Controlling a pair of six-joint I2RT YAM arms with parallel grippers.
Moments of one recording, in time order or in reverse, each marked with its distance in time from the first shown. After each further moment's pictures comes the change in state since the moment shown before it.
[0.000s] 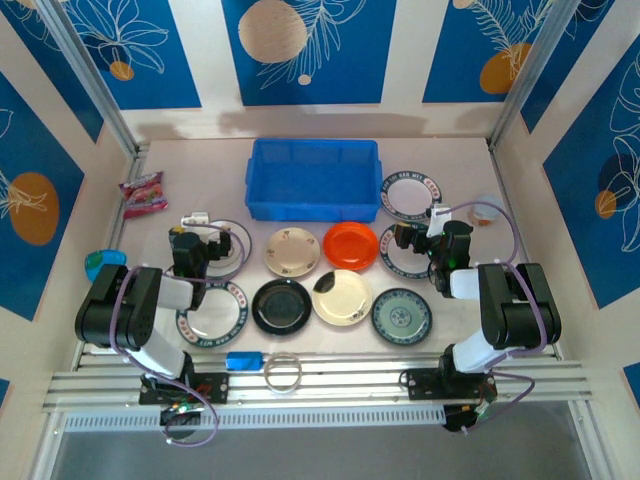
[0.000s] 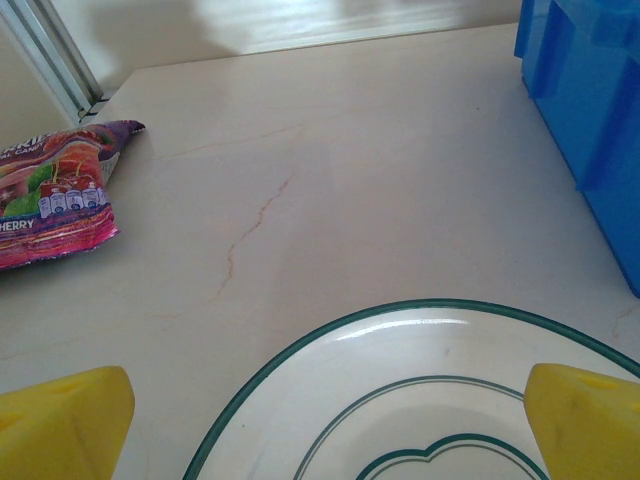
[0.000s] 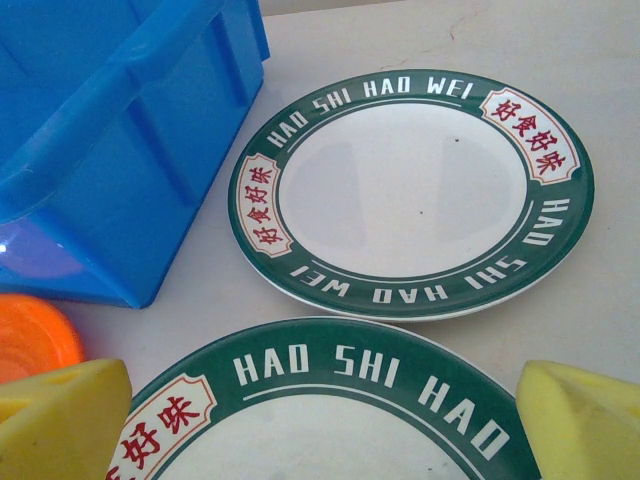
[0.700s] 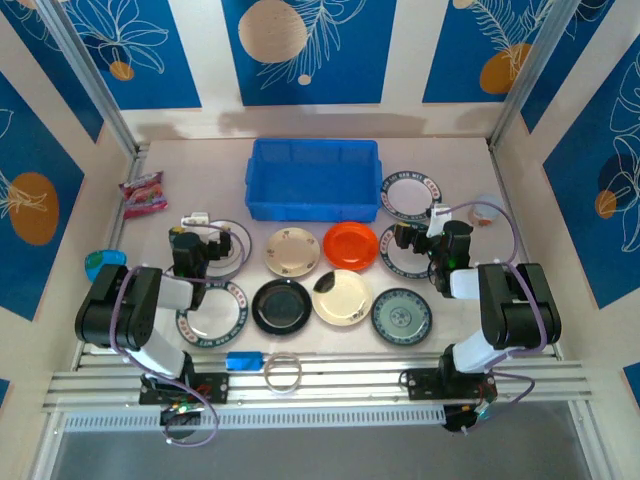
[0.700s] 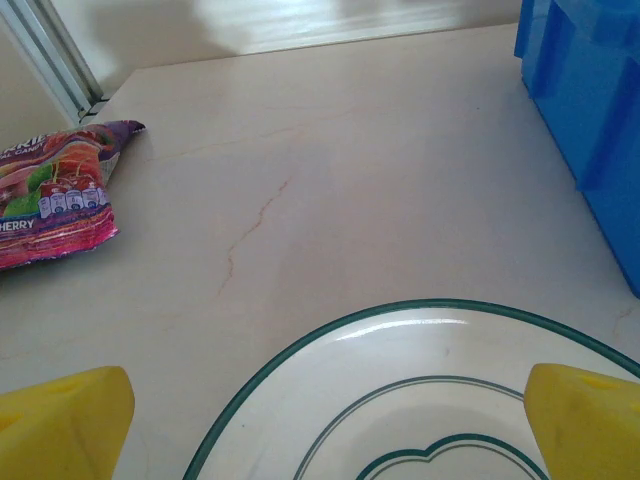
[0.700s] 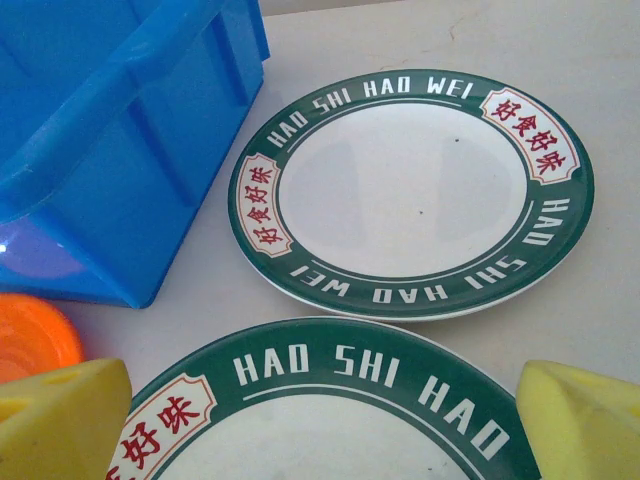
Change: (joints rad) left arm 0.000 0.000 0.000 0.000 0.000 0.000; right arm 0.000 0.000 0.000 0.000 0.000 0.000
